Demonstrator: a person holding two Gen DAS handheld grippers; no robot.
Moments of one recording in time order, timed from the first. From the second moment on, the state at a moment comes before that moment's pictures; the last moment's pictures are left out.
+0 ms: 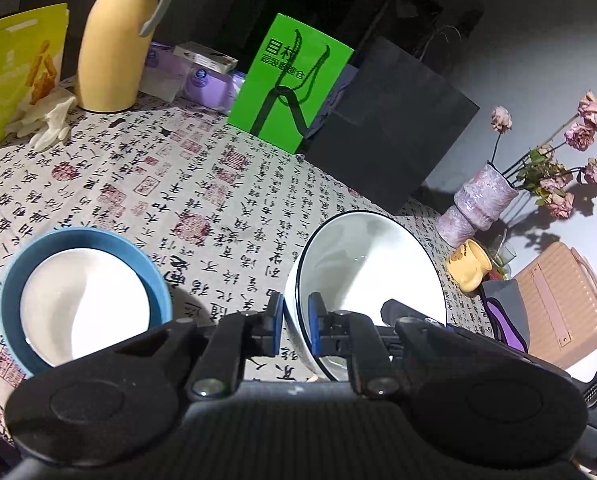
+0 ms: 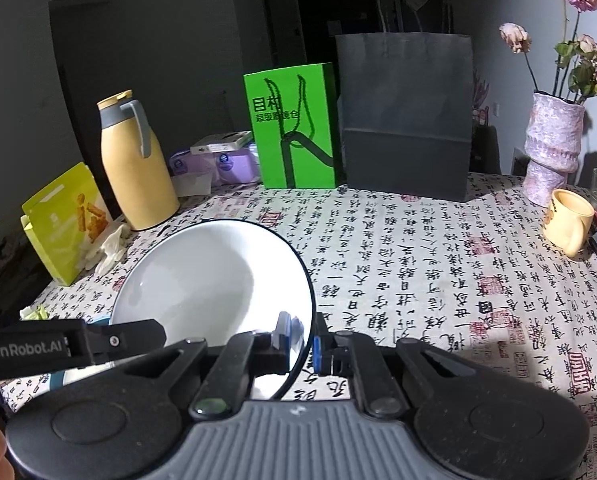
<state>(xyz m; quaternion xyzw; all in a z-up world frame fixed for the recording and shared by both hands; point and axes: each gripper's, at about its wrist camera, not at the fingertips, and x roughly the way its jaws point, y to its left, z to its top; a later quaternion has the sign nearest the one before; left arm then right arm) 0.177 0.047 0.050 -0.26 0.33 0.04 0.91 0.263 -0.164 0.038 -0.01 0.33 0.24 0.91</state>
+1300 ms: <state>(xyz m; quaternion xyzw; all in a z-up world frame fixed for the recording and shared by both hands) 0.134 0.129 0.036 -0.30 0.31 0.08 0.90 0.237 -0.072 0.029 -0.06 0.34 0.28 0.90</state>
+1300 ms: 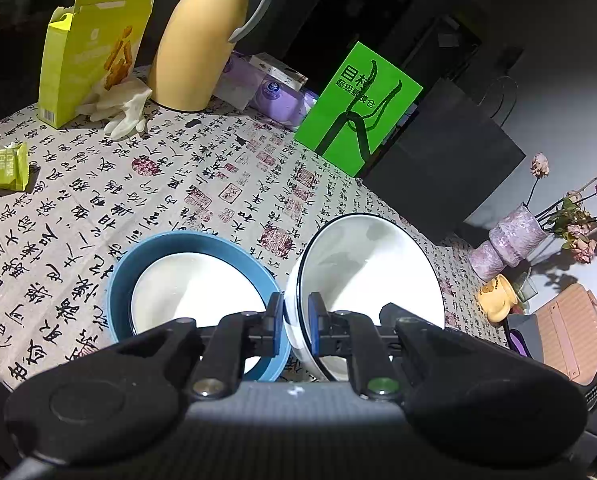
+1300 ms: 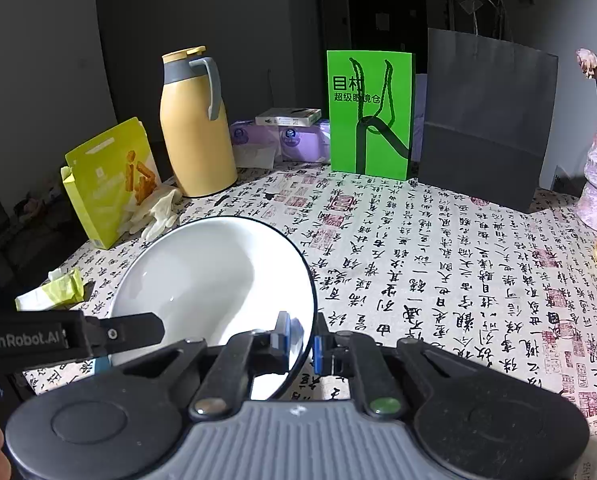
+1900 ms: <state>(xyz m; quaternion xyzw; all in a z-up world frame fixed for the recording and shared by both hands) 0.123 0.152 0.034 -0.31 0.30 0.10 0.90 0.232 -0.051 0.026 -0.06 0.33 0.30 0.89</state>
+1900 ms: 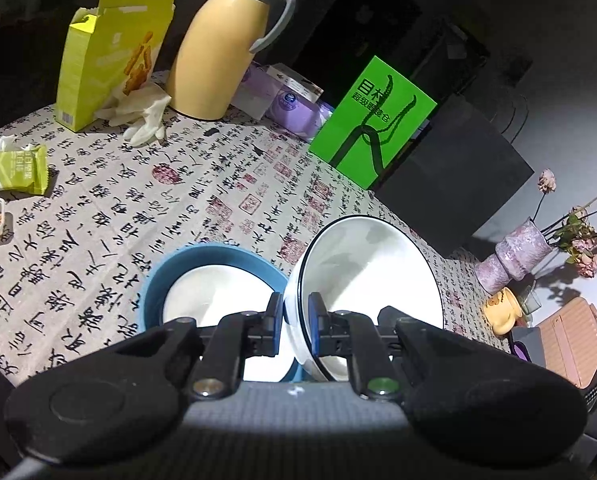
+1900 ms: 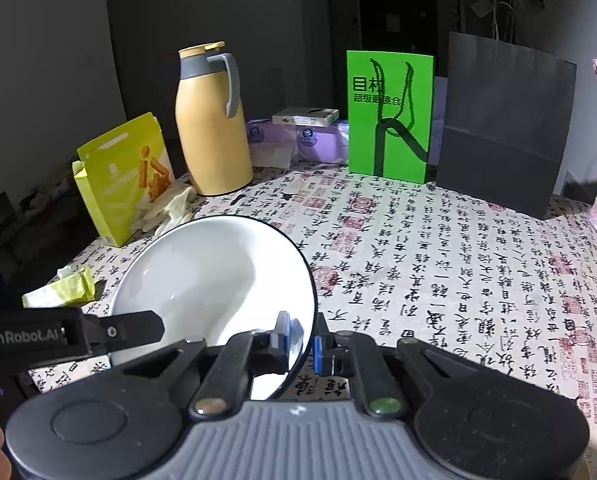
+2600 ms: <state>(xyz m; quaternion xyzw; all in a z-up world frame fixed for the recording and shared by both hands) 0.113 0.177 0.021 -0.32 0.31 0.13 0.89 0.230 -0.021 0.011 -0.08 0.35 0.33 0.88</state>
